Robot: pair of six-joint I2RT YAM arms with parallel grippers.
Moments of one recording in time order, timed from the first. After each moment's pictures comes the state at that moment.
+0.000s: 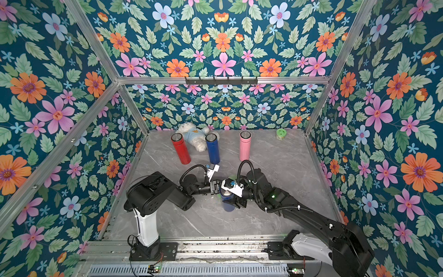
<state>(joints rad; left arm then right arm) -0.69 1.89 0.56 1.47 0.83 -1.09 0.71 1.13 0.67 -0.13 -0.53 -0.42</state>
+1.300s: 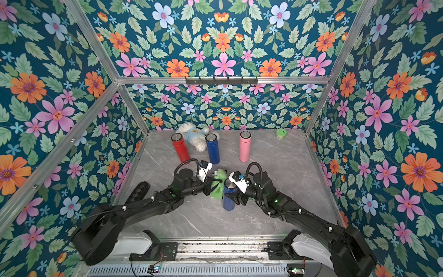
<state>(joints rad) -0.71 1.26 0.58 0.35 0.37 -0.46 0.67 1.07 0.53 0.11 -0.44 -0.12</state>
